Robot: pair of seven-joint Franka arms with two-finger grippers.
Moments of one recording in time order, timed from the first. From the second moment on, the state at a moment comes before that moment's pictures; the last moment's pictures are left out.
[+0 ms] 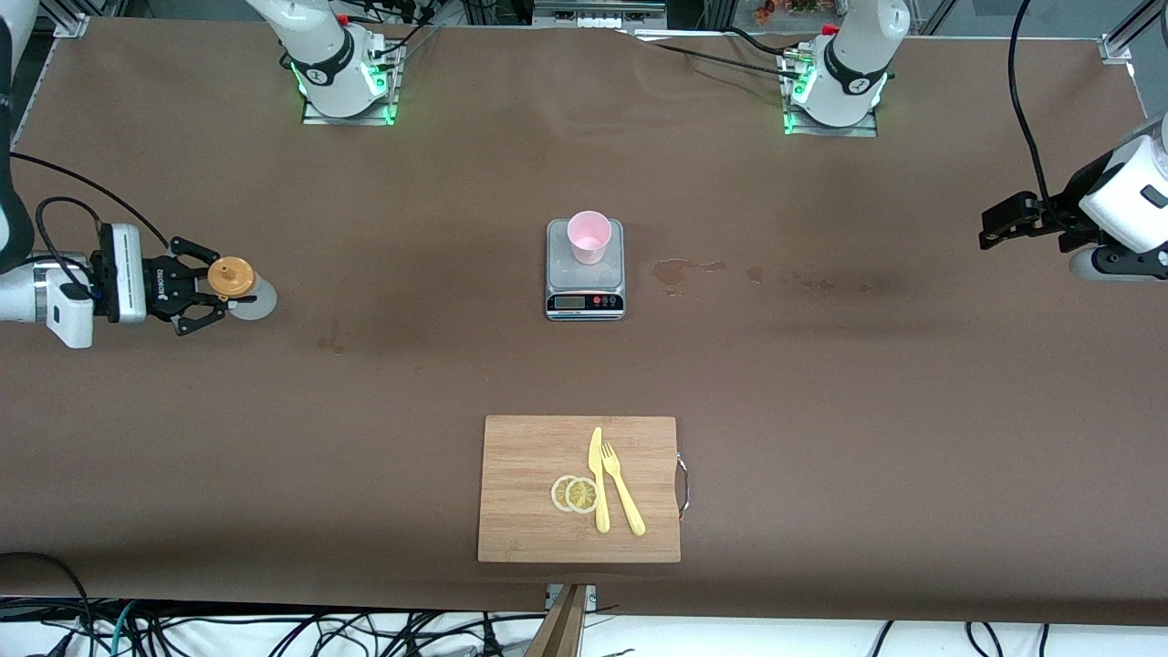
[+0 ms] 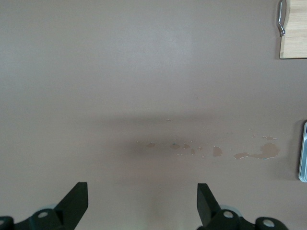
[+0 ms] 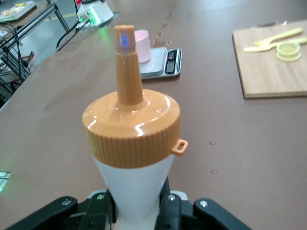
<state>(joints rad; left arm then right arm) 0.01 0.07 -0.02 -1.57 0.01 1.53 0.00 -0.16 0.42 -0.14 -1.70 0.71 1.51 -2.14</state>
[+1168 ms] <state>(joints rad) 0.01 0.07 -0.02 -1.57 0.01 1.53 0.00 -0.23 0.78 -0.18 -1.71 0.99 1.49 -2.61</state>
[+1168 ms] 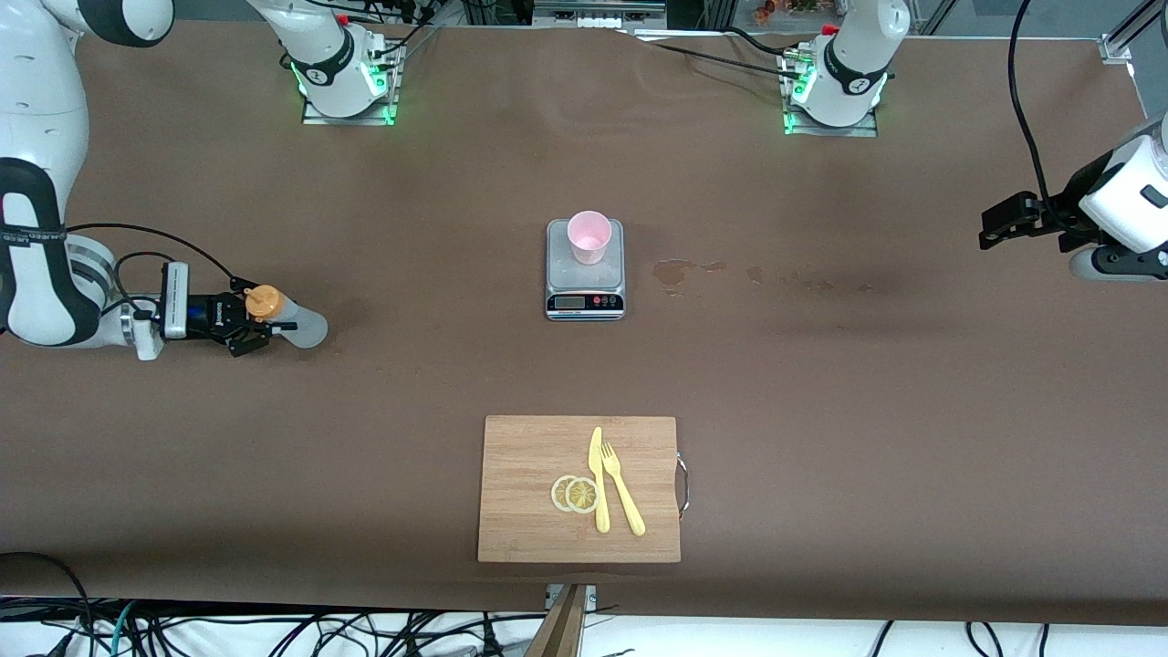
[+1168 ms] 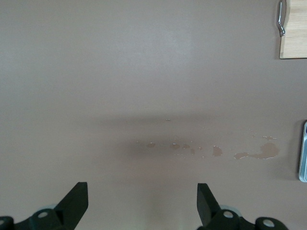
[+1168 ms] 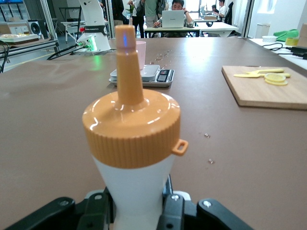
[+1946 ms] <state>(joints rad) 0.01 0.07 -0.02 -1.57 0.01 1.53 0.00 -0.24 0.80 -0.24 -1.63 0.99 1.45 -2.61</state>
